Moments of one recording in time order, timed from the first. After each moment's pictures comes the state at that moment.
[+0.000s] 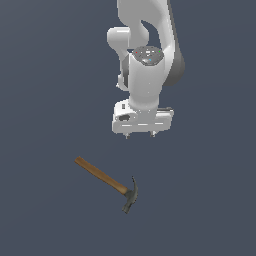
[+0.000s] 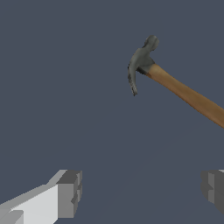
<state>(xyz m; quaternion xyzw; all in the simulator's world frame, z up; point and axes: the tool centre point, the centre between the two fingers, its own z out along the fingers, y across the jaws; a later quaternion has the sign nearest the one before) 0.015 0.047 0.200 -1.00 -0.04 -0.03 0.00</state>
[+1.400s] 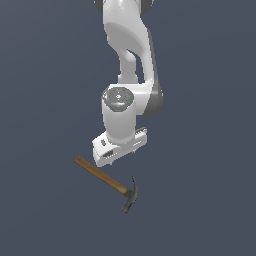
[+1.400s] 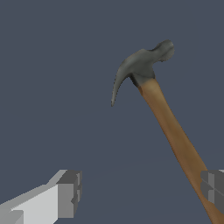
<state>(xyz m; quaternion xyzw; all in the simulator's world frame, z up) 0.072 -0.023 0.133 -0.97 -0.26 -0.01 -0.01</state>
